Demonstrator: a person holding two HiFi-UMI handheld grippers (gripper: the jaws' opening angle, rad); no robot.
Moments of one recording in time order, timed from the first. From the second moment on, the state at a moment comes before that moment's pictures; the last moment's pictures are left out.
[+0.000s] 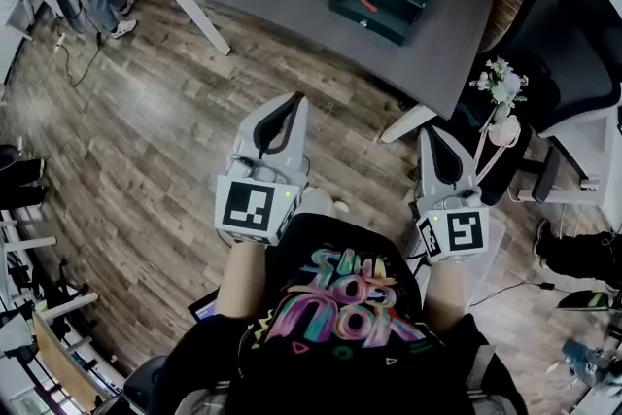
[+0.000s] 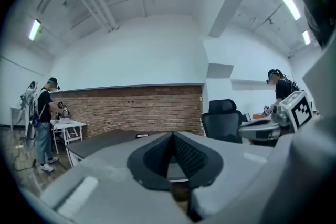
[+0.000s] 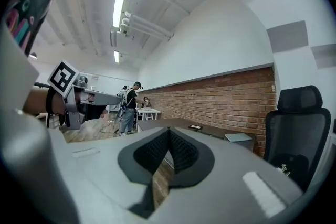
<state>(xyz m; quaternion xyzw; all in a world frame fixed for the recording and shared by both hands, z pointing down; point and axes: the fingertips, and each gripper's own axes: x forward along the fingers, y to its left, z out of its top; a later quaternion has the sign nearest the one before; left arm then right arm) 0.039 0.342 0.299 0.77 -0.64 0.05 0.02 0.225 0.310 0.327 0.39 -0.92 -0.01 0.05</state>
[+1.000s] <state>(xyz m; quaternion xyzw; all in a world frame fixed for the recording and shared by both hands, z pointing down) -0.074 0.156 0.303 0.78 -0.63 0.04 0.03 0.103 0.135 0.347 0.39 -0.92 0.00 0.08</state>
